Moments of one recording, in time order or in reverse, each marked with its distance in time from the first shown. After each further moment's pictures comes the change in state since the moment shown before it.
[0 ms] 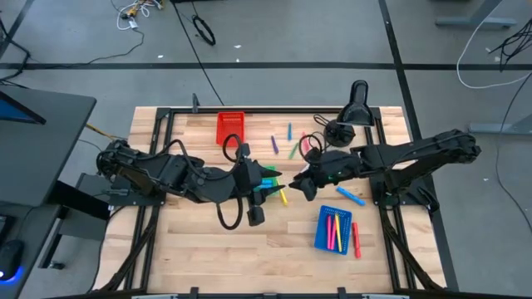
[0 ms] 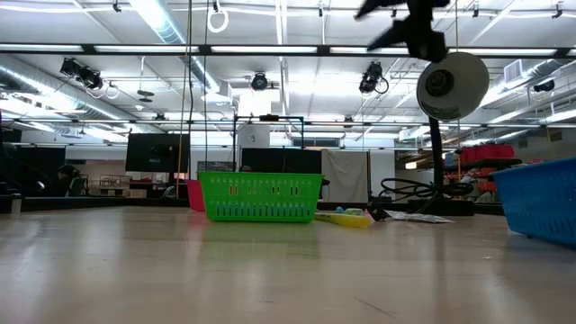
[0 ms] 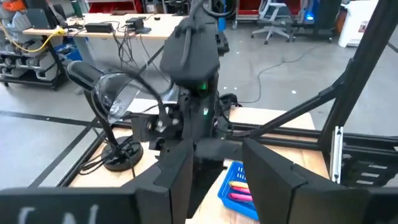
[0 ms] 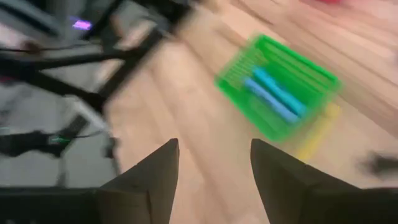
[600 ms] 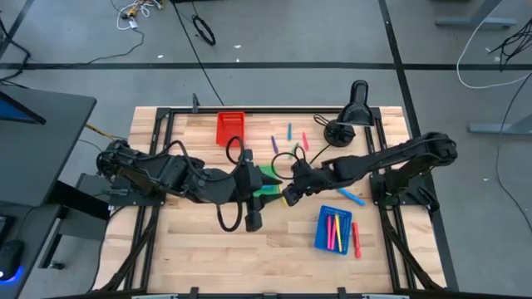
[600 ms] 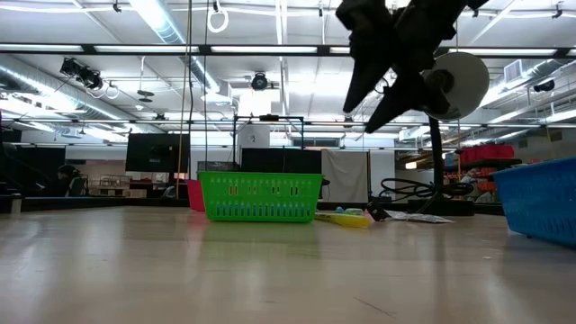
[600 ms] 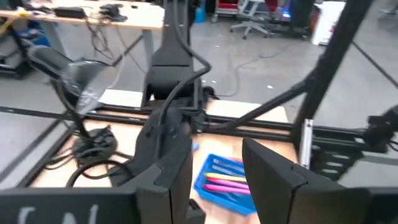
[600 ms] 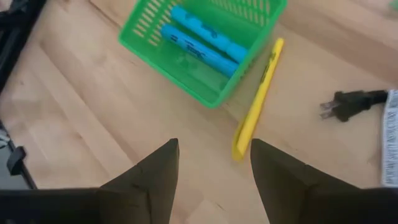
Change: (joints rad) left arm -0.004 0.001 0.000 -0.015 0.103 -0.056; right arm 0.004 0.267 0.000 -0.053 0.033 0.184
